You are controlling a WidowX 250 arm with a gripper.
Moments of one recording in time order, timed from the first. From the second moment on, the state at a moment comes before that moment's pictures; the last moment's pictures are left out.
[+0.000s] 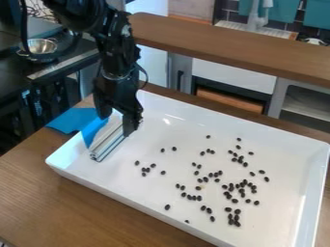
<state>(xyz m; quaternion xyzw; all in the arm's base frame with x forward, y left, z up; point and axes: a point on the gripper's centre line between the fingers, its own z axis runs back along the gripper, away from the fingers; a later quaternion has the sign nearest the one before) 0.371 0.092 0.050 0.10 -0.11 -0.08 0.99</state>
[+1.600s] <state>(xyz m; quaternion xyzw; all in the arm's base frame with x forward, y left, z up) 0.375 0.112 0.013 0.09 -0.06 -0.07 0.99</state>
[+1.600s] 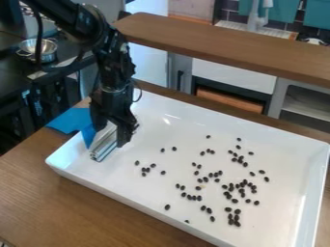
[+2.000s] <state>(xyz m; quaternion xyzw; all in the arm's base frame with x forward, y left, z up) 0.375 0.110 0.010 0.09 -0.06 -0.09 0.99</state>
